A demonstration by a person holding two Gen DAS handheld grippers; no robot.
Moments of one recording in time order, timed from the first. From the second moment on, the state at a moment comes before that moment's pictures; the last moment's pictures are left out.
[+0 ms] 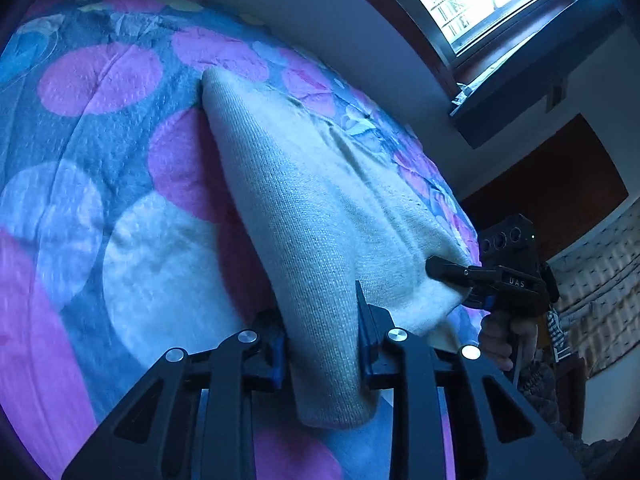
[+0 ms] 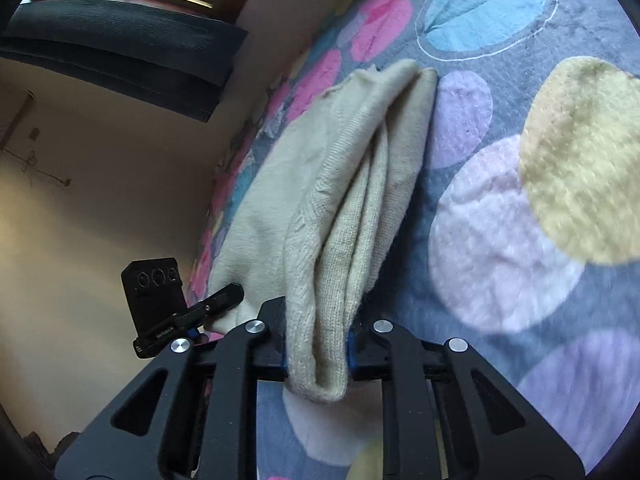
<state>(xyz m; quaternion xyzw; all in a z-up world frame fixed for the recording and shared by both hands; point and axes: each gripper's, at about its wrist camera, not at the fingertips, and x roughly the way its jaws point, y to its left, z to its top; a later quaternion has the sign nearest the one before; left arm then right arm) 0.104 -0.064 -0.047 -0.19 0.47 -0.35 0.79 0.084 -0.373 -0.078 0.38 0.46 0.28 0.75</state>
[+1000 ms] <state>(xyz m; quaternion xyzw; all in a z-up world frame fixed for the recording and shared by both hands) 0.084 -0.062 -0.073 -0.18 0.47 -0.36 0.79 0.056 -0.381 -0.106 0.39 0.45 0.29 0.75</state>
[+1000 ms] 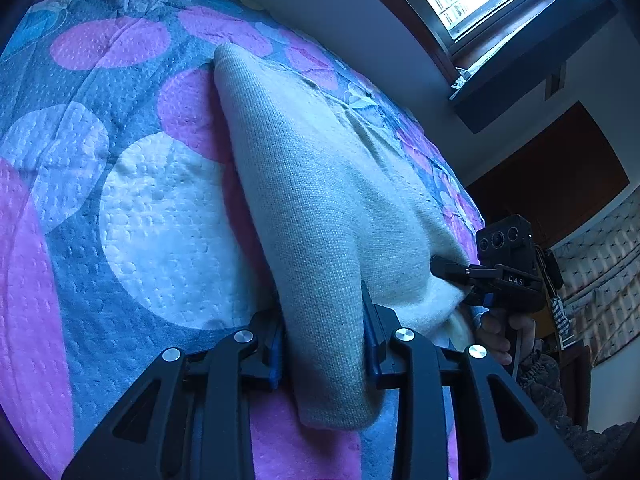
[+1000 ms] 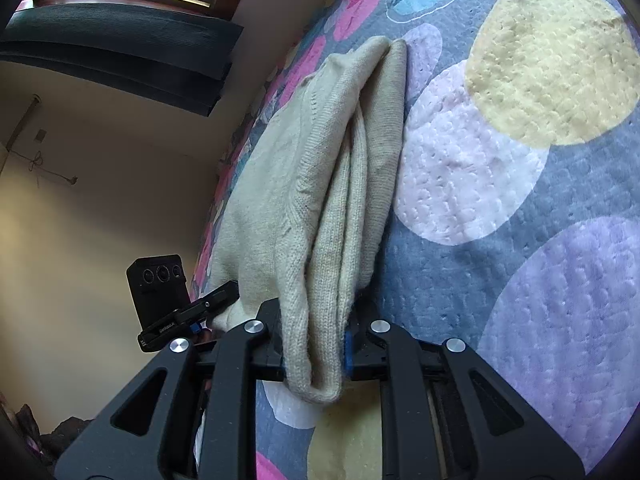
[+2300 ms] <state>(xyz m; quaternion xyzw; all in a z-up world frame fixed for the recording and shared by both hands) 0.207 -0.079 -0.067 -0.15 0.45 -0.31 0.82 0.201 -0.429 -0.114 0.43 0.44 0.22 0.76</state>
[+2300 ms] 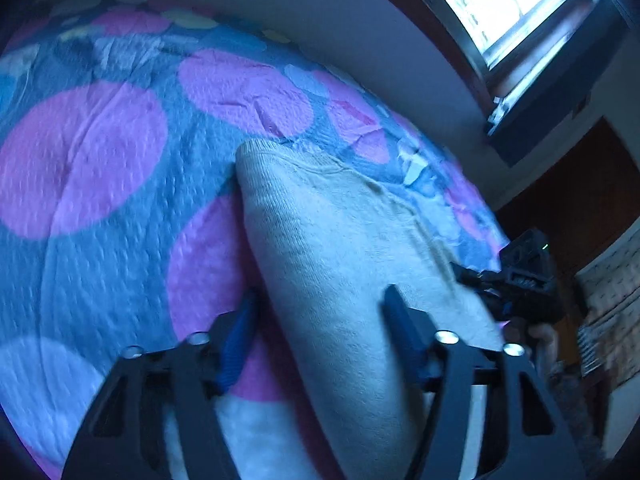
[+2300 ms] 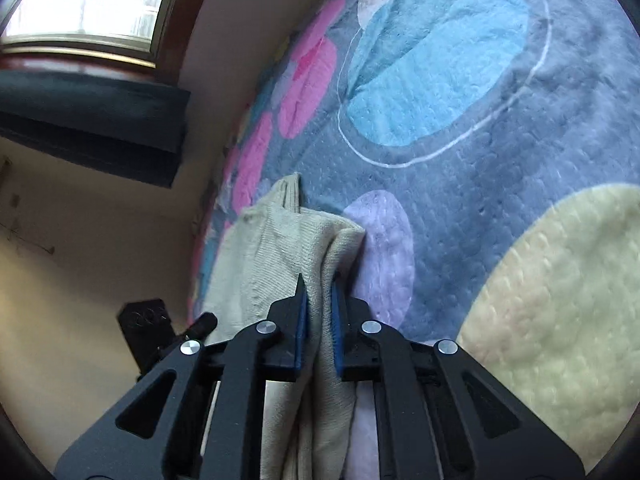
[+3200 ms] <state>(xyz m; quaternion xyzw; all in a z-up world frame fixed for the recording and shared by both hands) 0.184 -0.046 -0.068 -0.26 0.48 -0.37 0.75 0.150 -0.432 -0.115 0.48 0.44 0.24 0.72</state>
